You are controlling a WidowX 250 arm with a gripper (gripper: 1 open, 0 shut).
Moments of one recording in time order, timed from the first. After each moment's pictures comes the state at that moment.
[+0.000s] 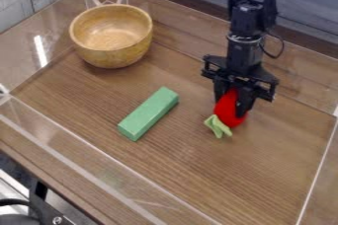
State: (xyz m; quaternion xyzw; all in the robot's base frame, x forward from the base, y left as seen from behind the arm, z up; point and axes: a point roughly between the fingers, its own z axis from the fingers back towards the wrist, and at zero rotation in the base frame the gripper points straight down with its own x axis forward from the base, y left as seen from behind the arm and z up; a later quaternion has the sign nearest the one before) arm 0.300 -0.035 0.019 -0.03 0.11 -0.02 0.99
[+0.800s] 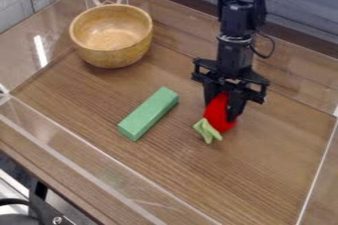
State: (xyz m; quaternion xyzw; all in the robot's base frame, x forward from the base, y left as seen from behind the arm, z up) arm 0.290 -0.034 0.029 -0.05 0.14 -0.02 0.99
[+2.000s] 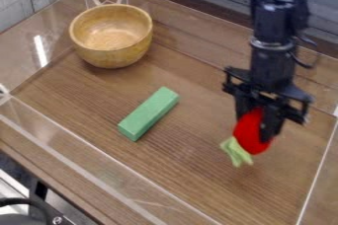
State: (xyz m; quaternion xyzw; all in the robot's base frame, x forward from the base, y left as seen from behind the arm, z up) arm 0.261 -0.111 0.058 -0.09 0.10 -0.13 0.98
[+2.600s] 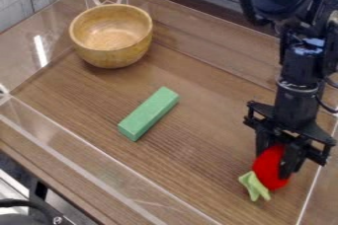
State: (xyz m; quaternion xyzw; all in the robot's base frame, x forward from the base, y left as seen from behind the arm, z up) arm 0.256 -0.137 0.027 -0.08 0.12 -0.15 0.98
